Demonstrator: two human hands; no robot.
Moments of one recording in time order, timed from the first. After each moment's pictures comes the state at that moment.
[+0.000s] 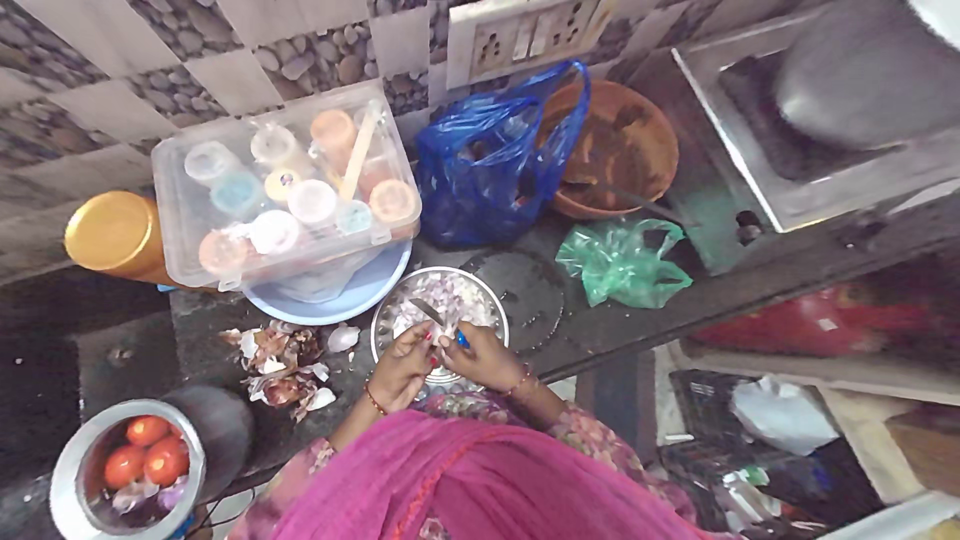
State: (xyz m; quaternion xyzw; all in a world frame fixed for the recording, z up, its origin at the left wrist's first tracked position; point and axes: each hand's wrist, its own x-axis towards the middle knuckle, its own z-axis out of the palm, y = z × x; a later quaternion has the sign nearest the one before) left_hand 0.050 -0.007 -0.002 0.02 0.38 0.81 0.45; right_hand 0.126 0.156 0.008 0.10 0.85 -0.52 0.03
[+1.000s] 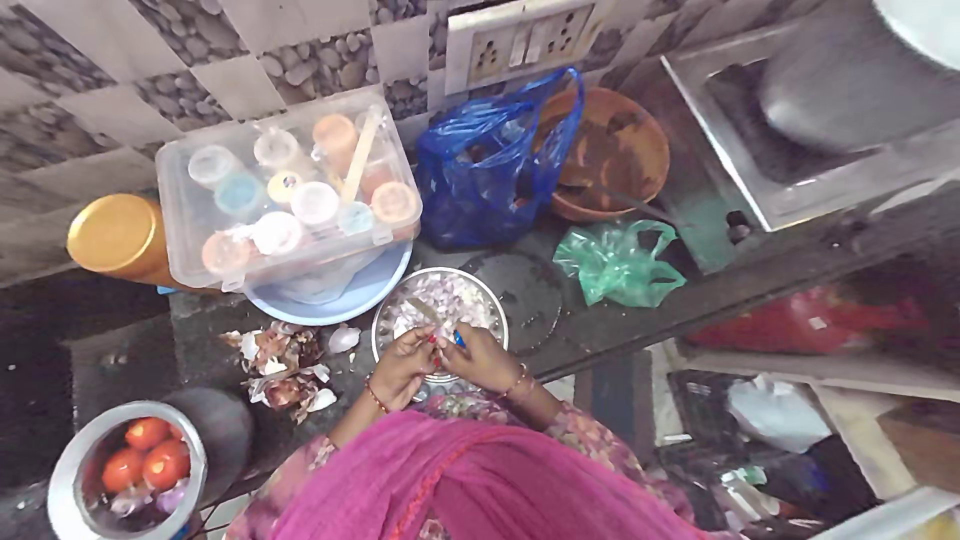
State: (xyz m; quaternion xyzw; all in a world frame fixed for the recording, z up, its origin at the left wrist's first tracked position) left_hand 0.046 -0.010 -0.002 0.04 0.41 0.78 0.47; right_hand 0.126 0.151 0.015 0.13 0.87 -0.47 0.07
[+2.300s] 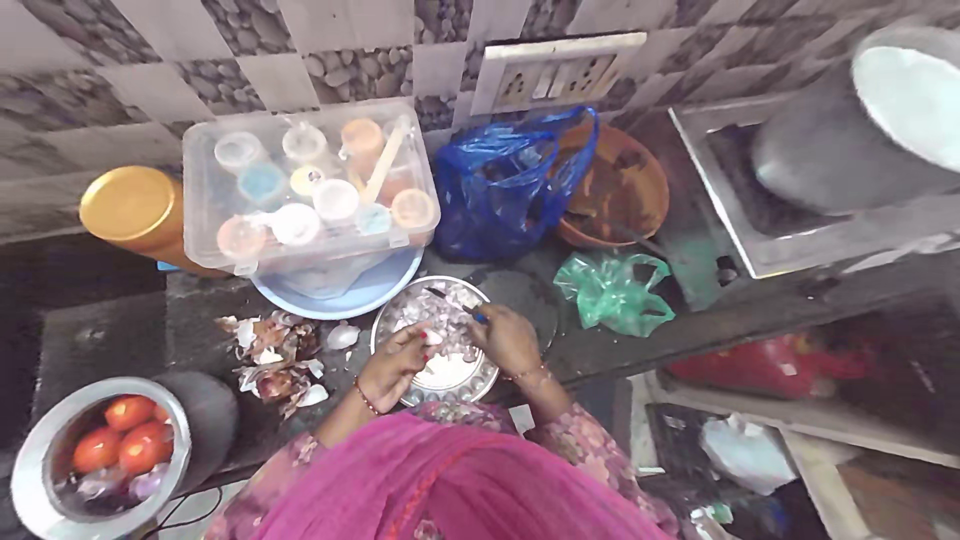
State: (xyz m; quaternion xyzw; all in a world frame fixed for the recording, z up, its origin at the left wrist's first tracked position) left_hand 0.038 -0.012 0.012 -0.03 0.45 0.77 0.45; right_hand 0.106 0.189 0.039 0.21 0.94 -0.25 0.09
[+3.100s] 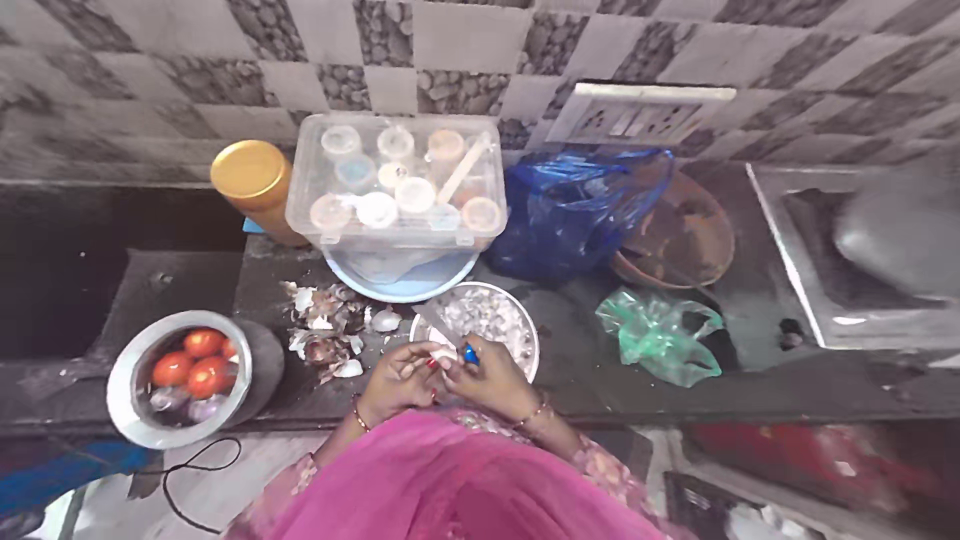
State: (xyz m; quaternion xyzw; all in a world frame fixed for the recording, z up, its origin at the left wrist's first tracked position) left_hand 0.063 -0.068 0.011 0.19 0.42 0.85 0.26; right_hand 0.109 0.119 0.059 0.01 0.88 -0.47 0.06
